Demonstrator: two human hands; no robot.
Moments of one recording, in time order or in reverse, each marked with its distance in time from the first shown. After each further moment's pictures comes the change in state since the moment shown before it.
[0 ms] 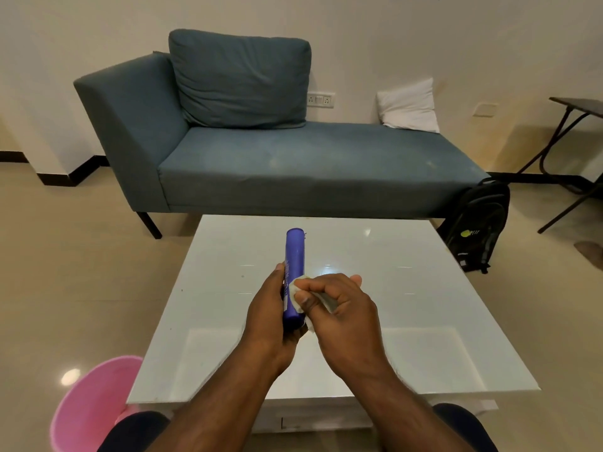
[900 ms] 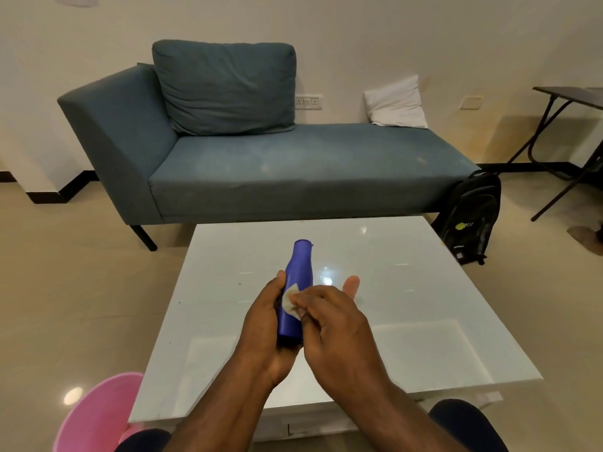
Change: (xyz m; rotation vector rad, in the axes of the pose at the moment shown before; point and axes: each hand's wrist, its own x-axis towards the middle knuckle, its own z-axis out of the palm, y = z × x) left_hand 0.001 0.002 -0.007 -0.006 -0.054 -0.126; right_hand -0.012 0.007 0.003 -0.240 -0.043 -0.109
